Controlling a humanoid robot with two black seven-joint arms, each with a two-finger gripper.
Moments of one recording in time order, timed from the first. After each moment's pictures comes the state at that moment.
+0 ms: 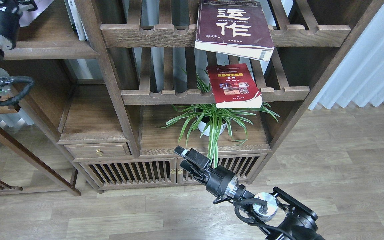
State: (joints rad) left arm -1.01 0.46 -0.63 -0.67 0.29 0.08 -0.49; right arm 0.21 0.01 0.83 0.97 0.22 0.43 -0.27
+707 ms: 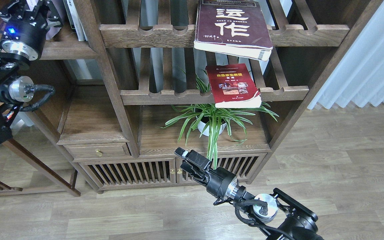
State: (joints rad) left arm -1.01 0.34 -0.61 -0.50 0.40 0.03 -0.49; right arm 0.20 0.01 0.83 0.96 0.22 0.43 -0.27
